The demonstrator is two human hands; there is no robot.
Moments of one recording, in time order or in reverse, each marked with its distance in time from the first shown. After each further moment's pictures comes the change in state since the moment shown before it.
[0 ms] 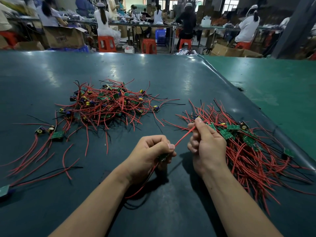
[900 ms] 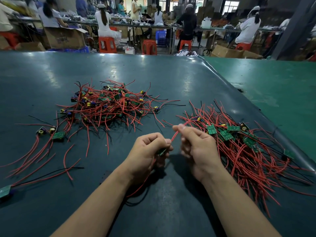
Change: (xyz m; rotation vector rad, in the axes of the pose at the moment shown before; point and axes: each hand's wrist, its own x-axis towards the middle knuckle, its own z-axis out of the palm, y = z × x) left_hand 0.005 -0.004 -0.004 -0.080 0.107 -0.033; right_hand -0.011 -0.001 0.004 -0.179 -0.212 0.119
